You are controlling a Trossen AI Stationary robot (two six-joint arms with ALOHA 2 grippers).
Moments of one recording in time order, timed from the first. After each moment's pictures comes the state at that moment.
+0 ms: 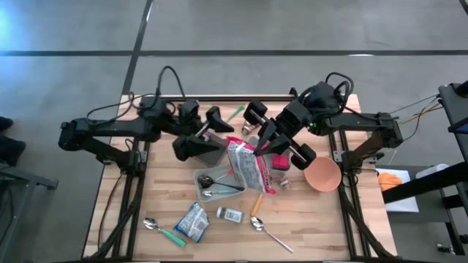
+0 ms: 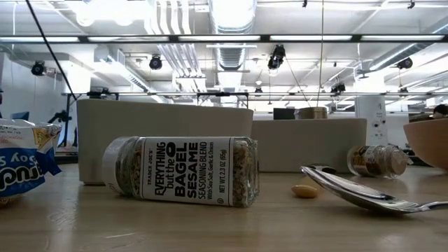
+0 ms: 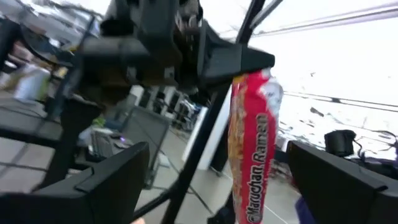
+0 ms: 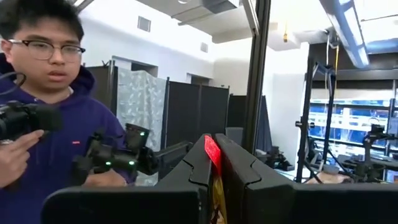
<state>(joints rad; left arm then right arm) 0.06 1.29 1.14 0.50 0.47 -0.55 0.02 1.55 1.69 0.37 -0.74 0.27</state>
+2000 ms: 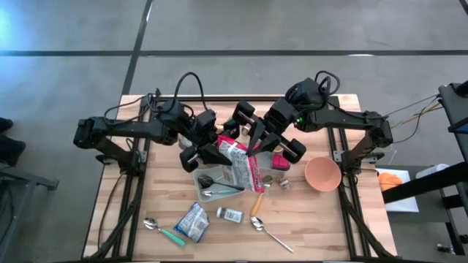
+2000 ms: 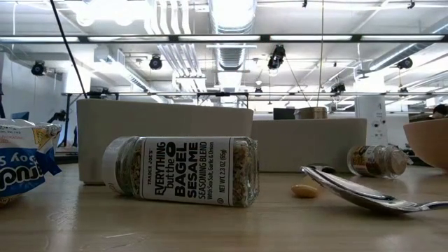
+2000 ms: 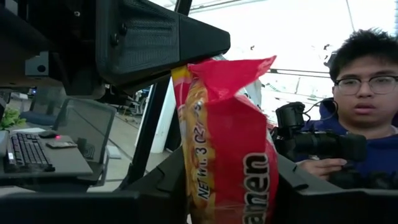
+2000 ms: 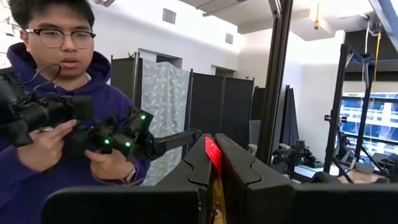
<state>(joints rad) 0.00 1.48 1.31 0.57 0.70 -0.53 -0.04 1.64 1.74 0.44 -0.92 0.34</state>
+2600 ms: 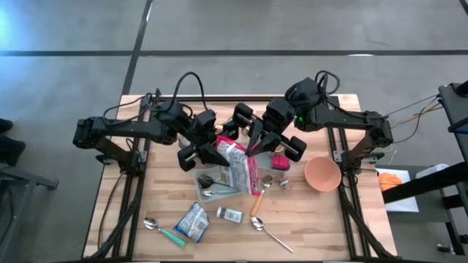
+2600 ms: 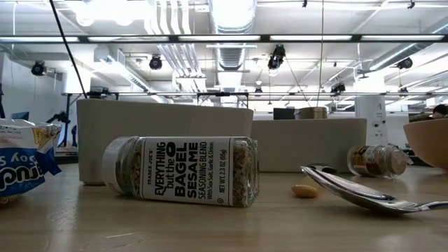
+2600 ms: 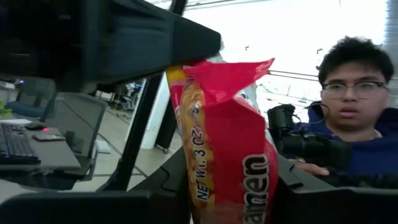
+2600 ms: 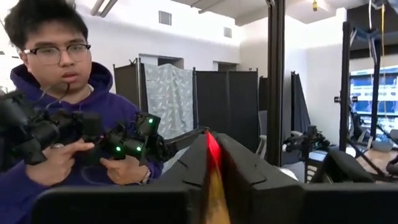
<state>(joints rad) 0.00 1.47 1.31 0.57 0.72 -0.59 -0.05 1.64 1.74 0.42 -0.92 0.46</state>
